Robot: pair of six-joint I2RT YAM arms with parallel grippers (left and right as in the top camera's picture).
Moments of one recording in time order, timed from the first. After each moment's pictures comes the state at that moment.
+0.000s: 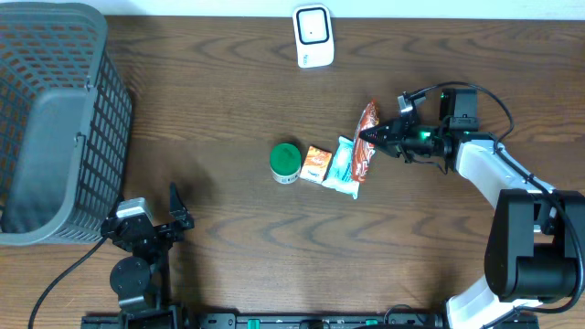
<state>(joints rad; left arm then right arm) 0.19 0.01 0.02 -0.12 0.01 -0.09 -0.01 1.79 1.00 -0.20 -0.97 0.53</state>
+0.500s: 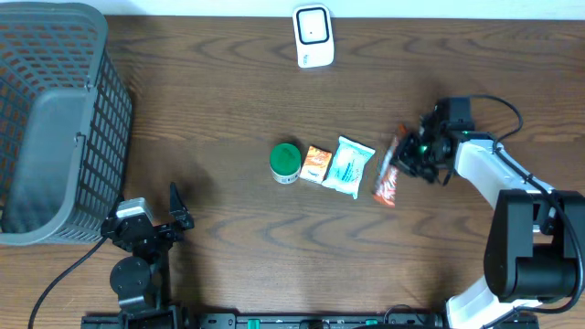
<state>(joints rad) 0.19 0.01 0.02 -0.12 0.01 -0.09 0.00 1.79 1.00 -0.52 -0.37 0.57</state>
